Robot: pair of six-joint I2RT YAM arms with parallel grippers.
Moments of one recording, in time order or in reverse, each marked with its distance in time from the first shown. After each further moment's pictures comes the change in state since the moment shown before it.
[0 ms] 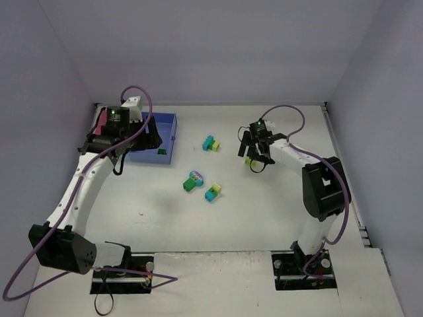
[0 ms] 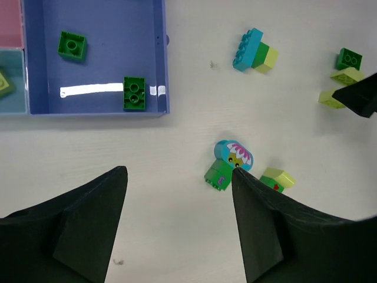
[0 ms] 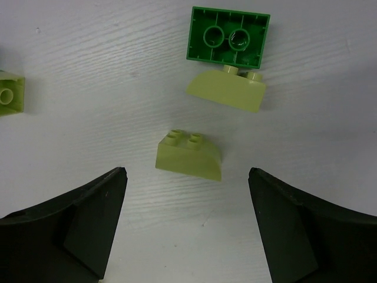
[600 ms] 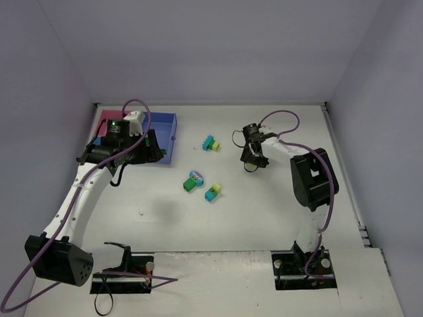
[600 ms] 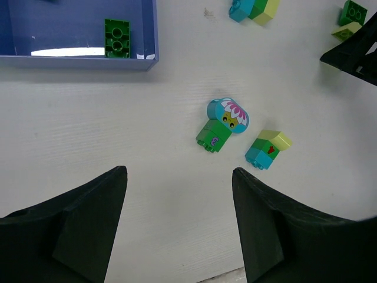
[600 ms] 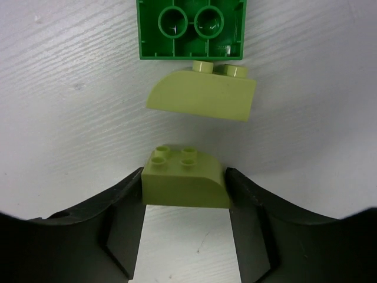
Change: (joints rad) left arm 0.000 -0.119 -0.124 -0.086 0.057 -0.037; right arm 0.032 0.168 0.089 -0.098 0.109 0.126
